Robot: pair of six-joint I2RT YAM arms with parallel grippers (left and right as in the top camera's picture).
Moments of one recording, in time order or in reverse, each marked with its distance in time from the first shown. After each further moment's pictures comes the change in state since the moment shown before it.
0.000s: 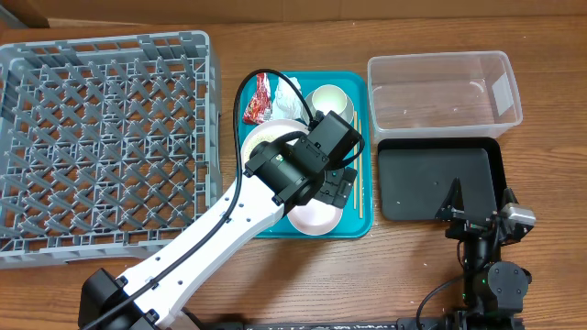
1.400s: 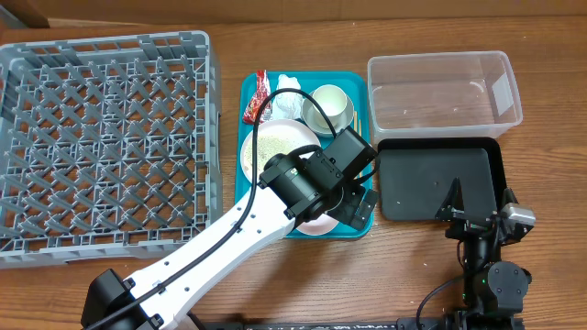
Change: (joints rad) left arm -0.079 0.000 -0.027 0.038 0.161 -0.003; right arm 0.000 0.000 0.000 0.000 0.000 0.000
